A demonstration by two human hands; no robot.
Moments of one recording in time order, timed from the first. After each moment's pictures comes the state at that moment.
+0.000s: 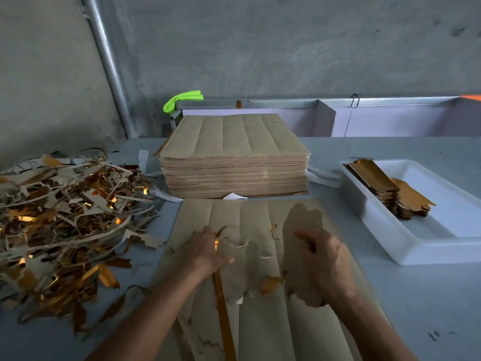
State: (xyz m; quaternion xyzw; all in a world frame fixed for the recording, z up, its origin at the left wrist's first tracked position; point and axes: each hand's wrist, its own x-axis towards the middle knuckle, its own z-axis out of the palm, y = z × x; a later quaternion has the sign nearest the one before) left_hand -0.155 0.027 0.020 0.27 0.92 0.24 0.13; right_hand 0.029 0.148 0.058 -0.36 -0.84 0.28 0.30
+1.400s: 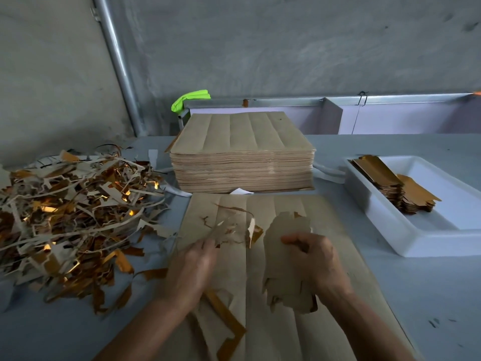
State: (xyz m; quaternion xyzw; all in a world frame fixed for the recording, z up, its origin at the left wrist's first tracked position) left_hand -0.117 -0.039 0.018 0.47 0.85 0.15 -0.19; right_hand 0.032 0.125 0.053 -0.33 -0.81 0.44 0.23
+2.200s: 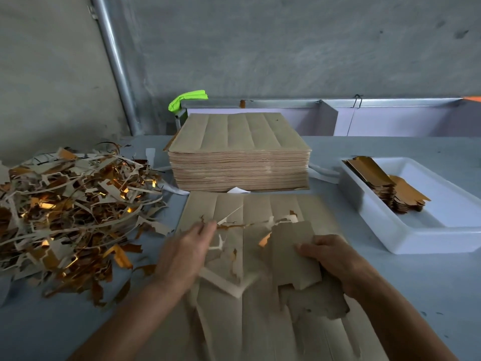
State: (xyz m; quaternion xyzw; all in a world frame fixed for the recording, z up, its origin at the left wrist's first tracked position) left_hand -0.114 -0.047 0.052 0.49 0.82 0.13 -0.25; right_hand 0.062 0.148 0.075 -0.38 -0.69 0.61 0.08
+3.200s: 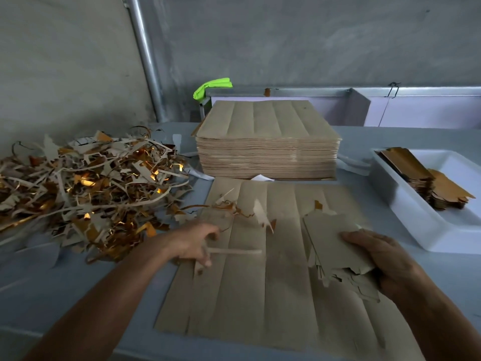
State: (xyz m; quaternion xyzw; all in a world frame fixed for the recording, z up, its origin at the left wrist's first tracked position) left_hand -0.175 -0.070 0.043 0.40 0.88 0.03 0.24; right_hand 0.077 0.160 0.059 -0.36 -0.54 0.74 0.16
